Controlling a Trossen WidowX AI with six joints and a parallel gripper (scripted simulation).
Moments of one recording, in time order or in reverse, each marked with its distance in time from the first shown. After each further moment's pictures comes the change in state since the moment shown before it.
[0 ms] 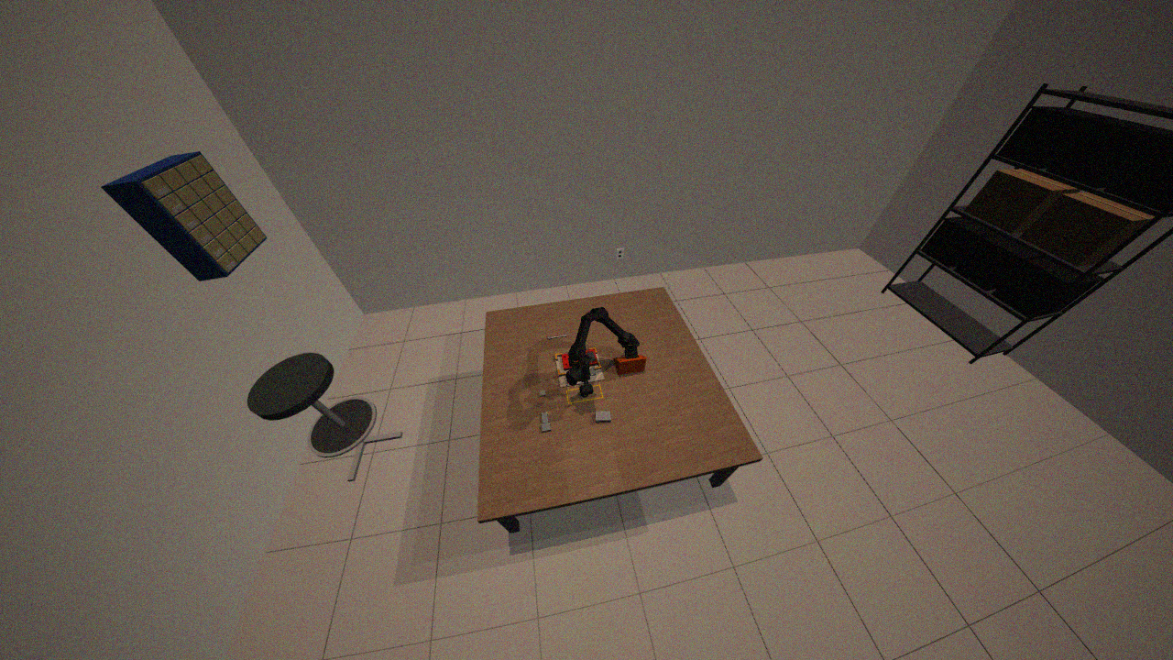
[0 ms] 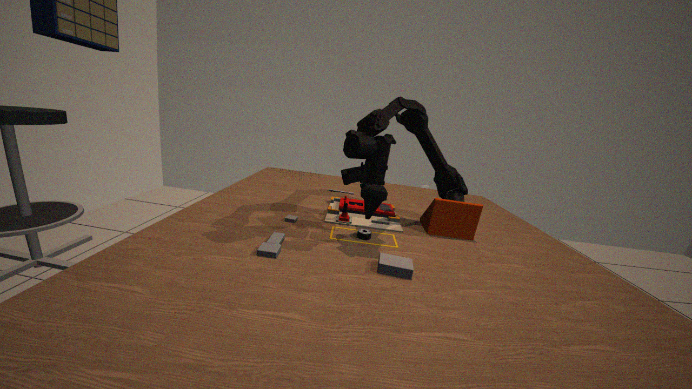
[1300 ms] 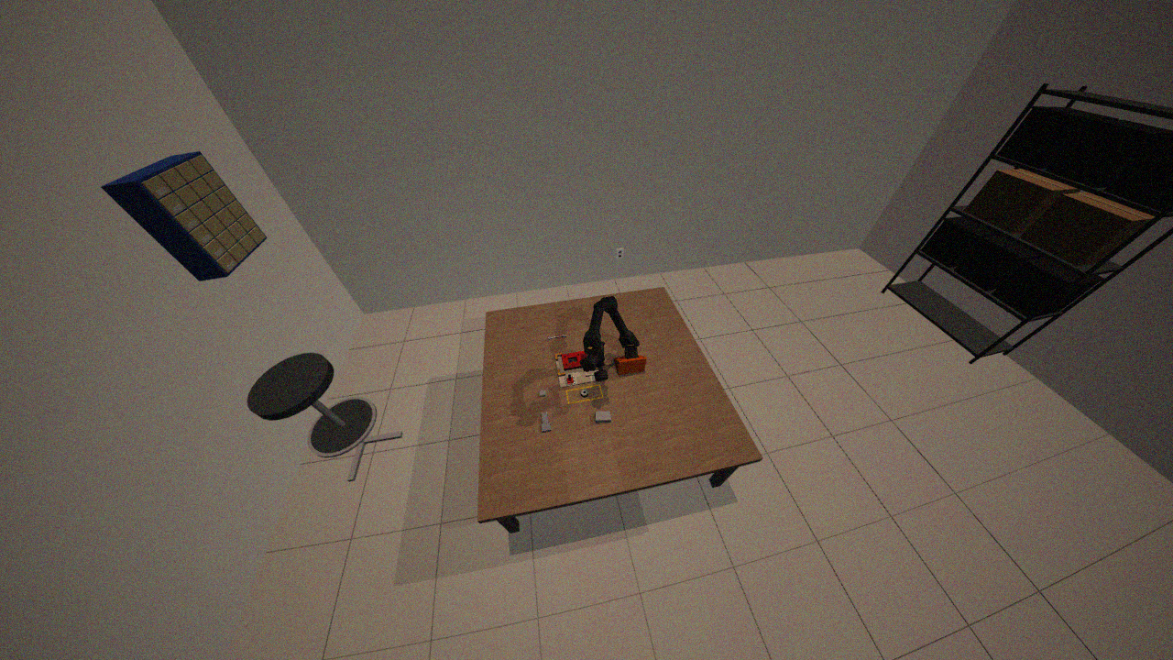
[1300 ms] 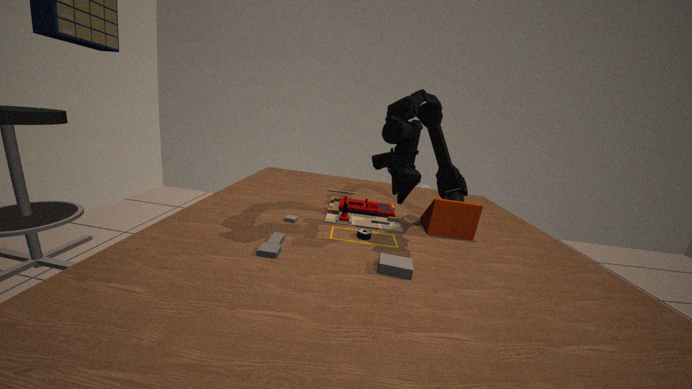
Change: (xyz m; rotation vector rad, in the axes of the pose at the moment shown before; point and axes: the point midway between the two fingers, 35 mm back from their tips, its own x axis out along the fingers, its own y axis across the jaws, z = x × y) arm -0.049 -0.034 -0.079 -0.010 0.021 -0.009
